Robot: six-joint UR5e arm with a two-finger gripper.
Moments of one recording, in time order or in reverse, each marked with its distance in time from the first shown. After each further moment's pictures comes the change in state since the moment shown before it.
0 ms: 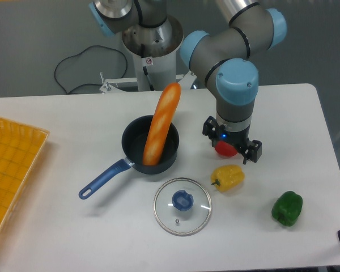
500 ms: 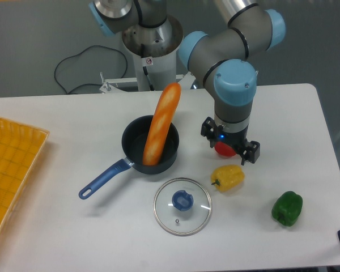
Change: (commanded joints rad) arm -0.043 -0.006 0.020 0.011 -0.011 -0.069
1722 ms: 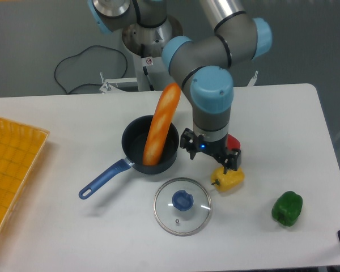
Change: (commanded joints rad) arm -0.069 -0.026 -0.040 0.003 -0.022 -0.187
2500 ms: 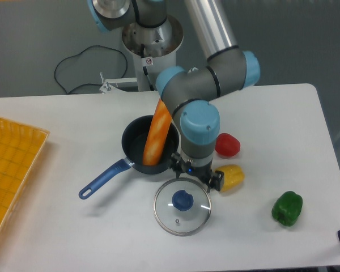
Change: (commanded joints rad) arm -0.025 -0.153 0.067 0.118 -0.098 -0.038
